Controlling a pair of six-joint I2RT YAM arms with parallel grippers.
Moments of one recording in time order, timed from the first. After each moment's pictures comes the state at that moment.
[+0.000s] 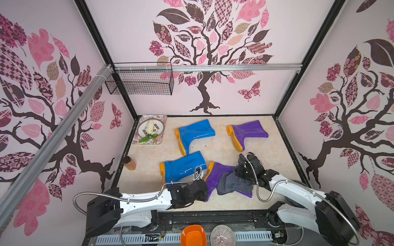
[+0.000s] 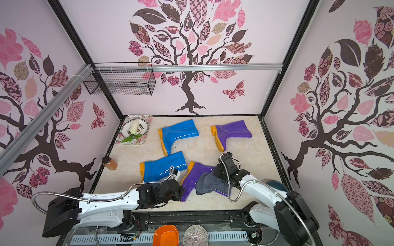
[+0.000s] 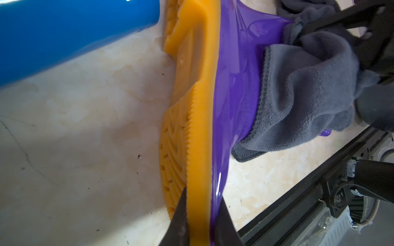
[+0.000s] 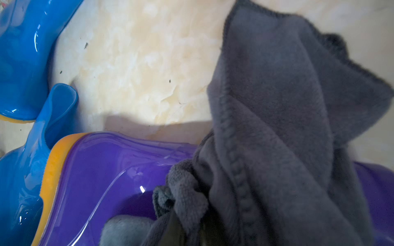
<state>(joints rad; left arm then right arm) -1.21 1.20 0.53 -0.22 -0.22 -0.97 0.53 1.05 0.46 -0.27 0.06 0.83</state>
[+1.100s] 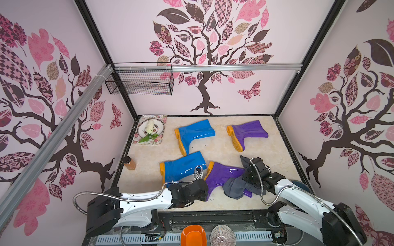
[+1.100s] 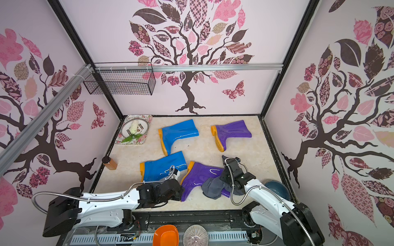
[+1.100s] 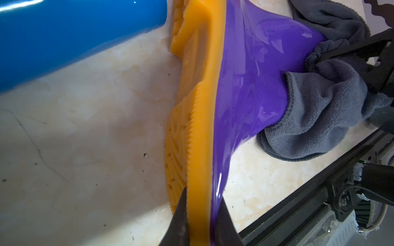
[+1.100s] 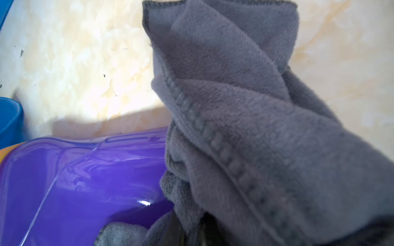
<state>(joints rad) -1.21 1.19 0.54 -0.25 -0.23 -0.98 0.46 1.03 0.42 -0.39 0.05 0.89</state>
